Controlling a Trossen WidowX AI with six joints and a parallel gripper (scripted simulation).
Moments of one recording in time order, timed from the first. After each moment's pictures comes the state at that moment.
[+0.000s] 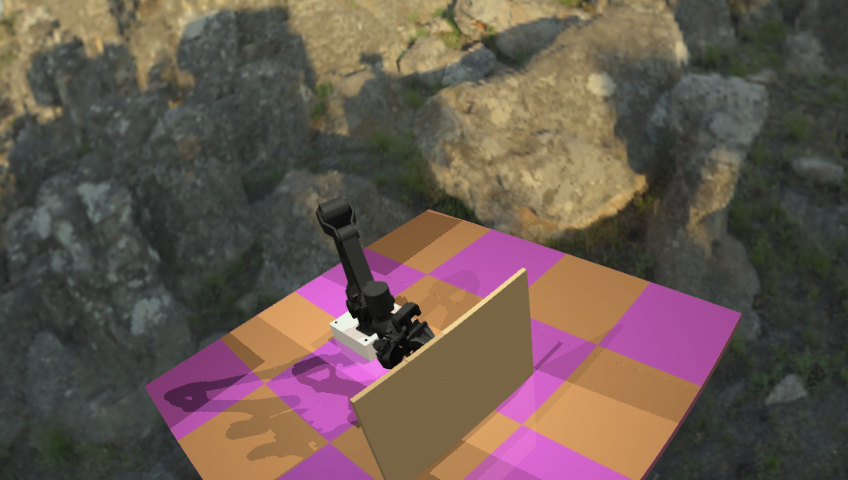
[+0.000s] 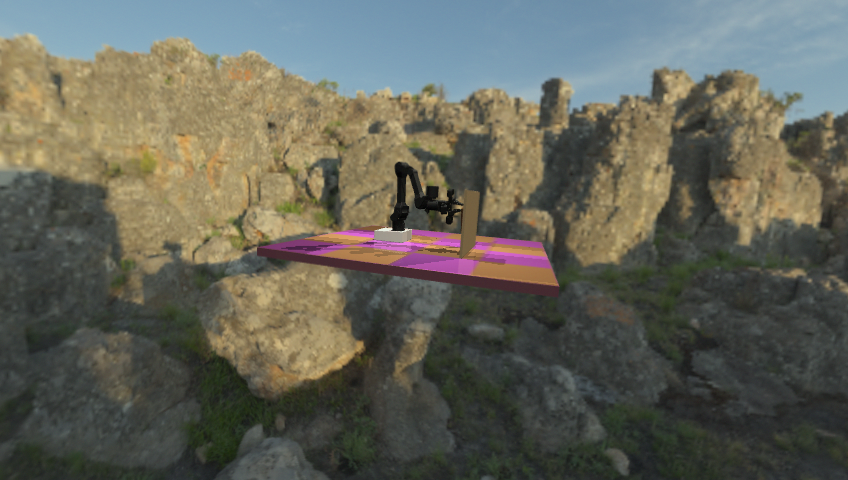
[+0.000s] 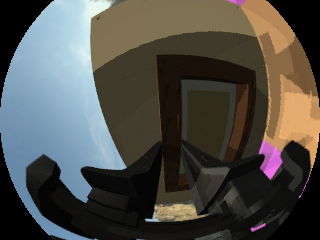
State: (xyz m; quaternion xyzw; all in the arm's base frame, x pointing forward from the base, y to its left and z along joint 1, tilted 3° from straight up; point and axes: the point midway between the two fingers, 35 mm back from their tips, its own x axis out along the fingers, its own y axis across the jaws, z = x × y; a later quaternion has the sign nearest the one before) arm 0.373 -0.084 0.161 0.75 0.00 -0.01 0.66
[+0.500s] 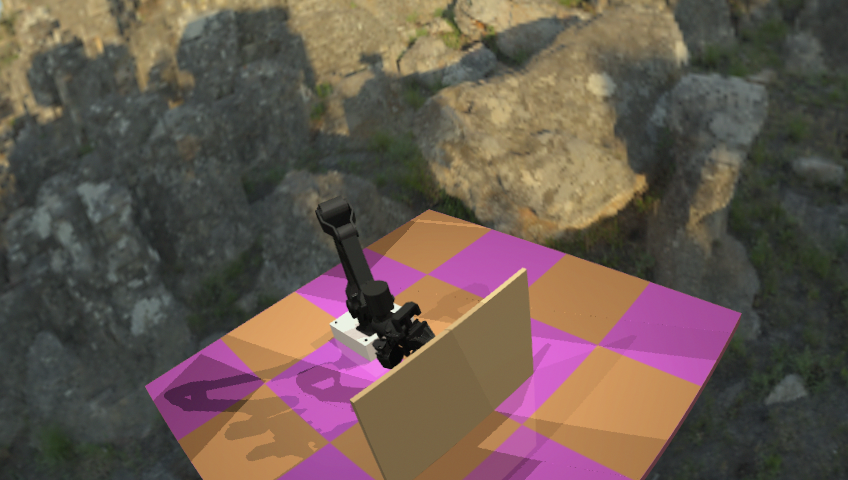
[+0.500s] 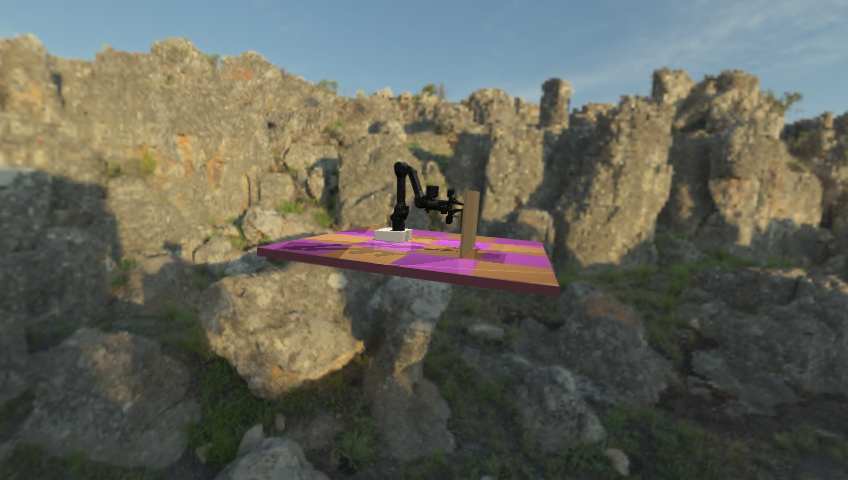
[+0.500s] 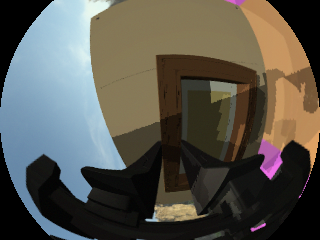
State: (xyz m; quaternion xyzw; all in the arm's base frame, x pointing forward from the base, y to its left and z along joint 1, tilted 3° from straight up) arm 0.373 -0.084 0.163 0.76 0.00 -0.02 0.65
